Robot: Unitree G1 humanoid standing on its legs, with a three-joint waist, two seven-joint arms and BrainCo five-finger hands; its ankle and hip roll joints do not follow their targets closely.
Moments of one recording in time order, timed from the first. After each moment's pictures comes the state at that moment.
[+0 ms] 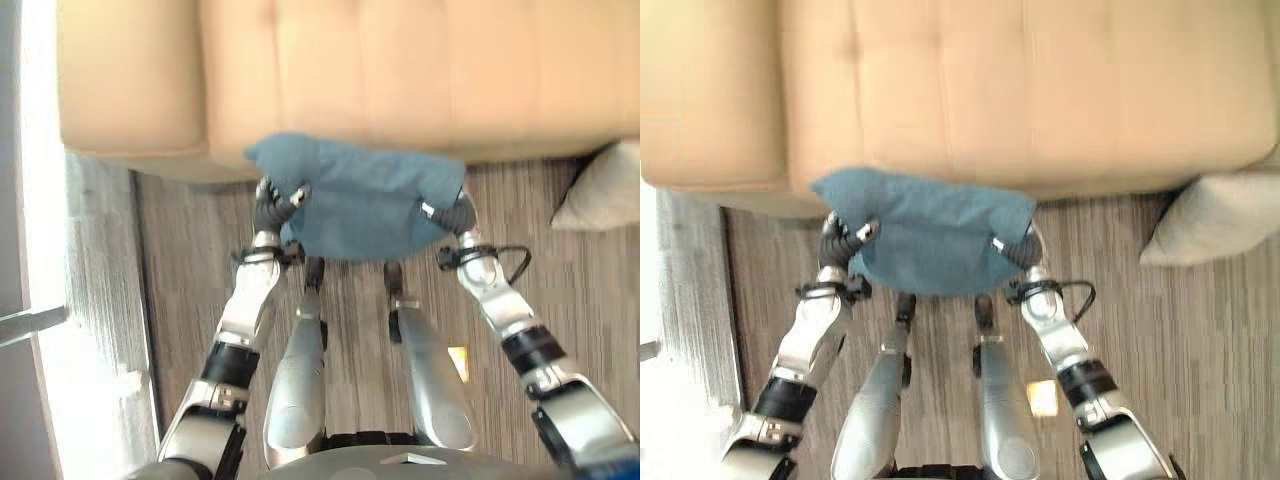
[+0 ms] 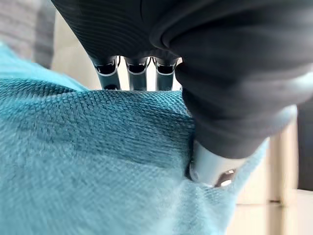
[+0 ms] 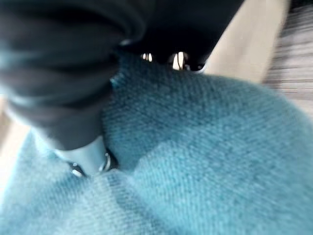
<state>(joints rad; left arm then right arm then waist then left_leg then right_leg) -0.29 0.20 -0.11 0.14 -0.29 -0.03 0.25 -0.40 -0.34 0.27 0.34 -0.03 -0.06 -0.30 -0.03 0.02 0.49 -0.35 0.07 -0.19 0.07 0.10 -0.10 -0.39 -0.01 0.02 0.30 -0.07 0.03</state>
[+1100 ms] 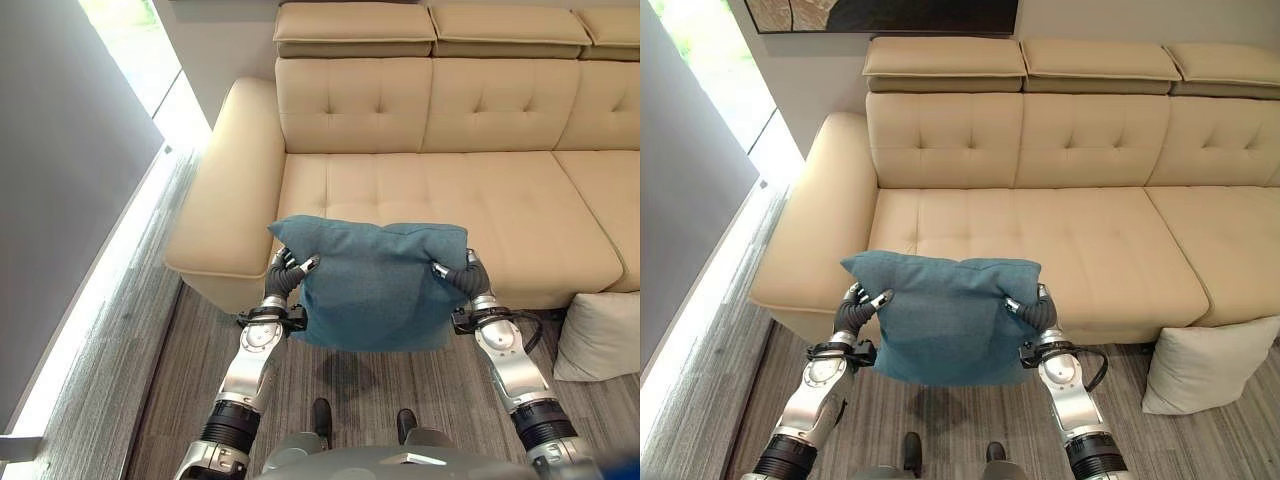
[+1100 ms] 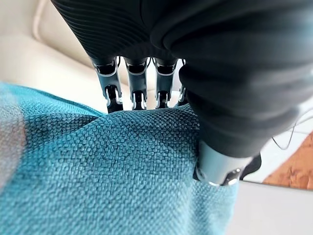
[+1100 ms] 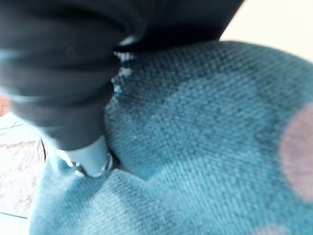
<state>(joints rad) -0.06 0.16 -0.13 0.20 -0.22 -0.02 0.15 -0.08 -0.23 0.13 0.26 -0.08 -0.08 -0.16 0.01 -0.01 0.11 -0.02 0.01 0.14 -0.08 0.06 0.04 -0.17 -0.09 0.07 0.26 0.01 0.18</state>
